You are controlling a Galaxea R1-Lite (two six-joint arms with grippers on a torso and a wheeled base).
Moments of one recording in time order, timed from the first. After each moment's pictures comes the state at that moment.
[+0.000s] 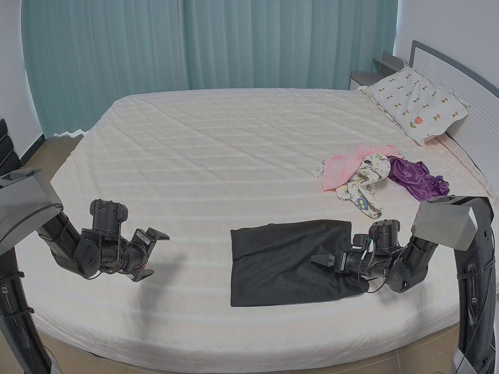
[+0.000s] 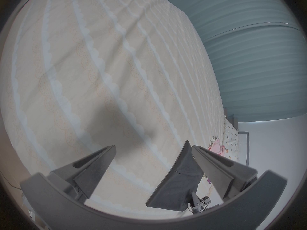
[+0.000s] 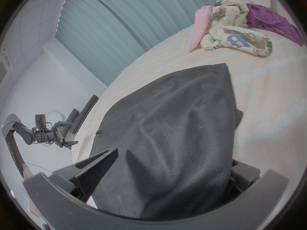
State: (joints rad) left arm -0.11 2.11 -0.75 -0.60 -0.22 -1.15; right arm 0.22 2.51 -0.85 -1.08 0.44 0.37
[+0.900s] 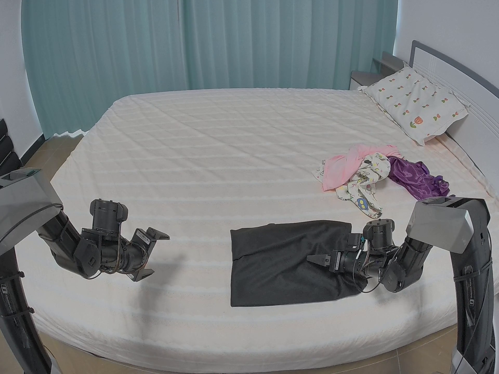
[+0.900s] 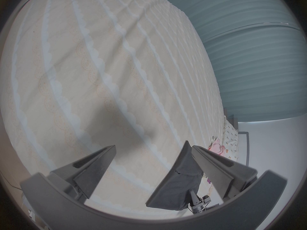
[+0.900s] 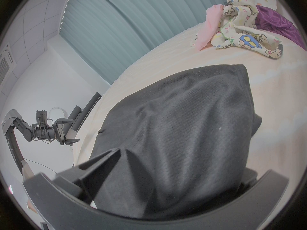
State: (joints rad) left arm -0.11 2.11 -0.75 -0.60 -0.22 -1.15; right arm 0.25 2.52 -0.89 -1.08 0.43 0.37
